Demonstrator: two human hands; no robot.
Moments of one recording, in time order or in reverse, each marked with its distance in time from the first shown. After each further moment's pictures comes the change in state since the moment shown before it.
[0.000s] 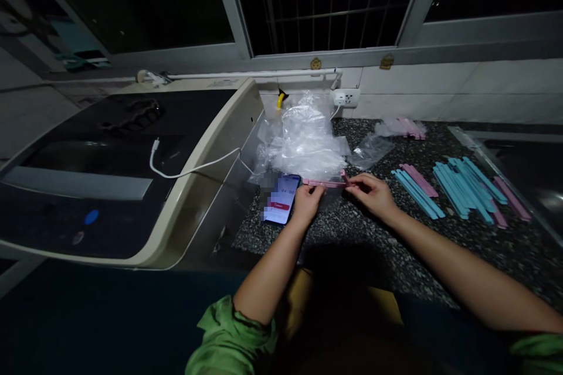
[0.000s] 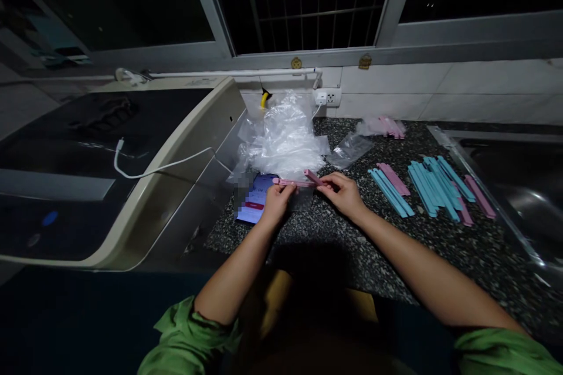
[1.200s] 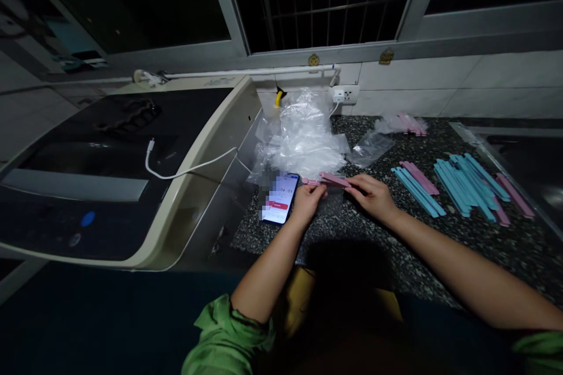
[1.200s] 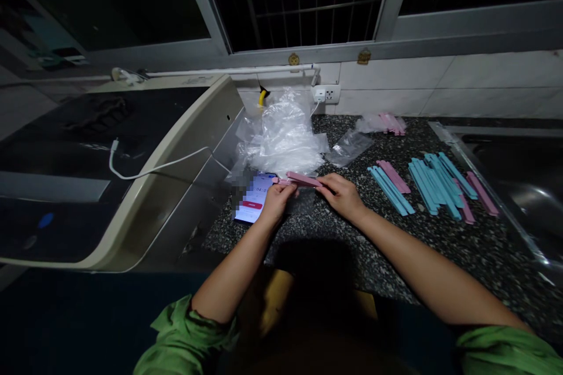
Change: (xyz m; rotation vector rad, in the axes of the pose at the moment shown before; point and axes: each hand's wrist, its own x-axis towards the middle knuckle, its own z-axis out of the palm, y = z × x) left_hand 0.001 -0.004 0.001 0.013 -0.083 -0.064; right_hand -0.007 0.005 0.000 -0.163 -0.012 -0.201
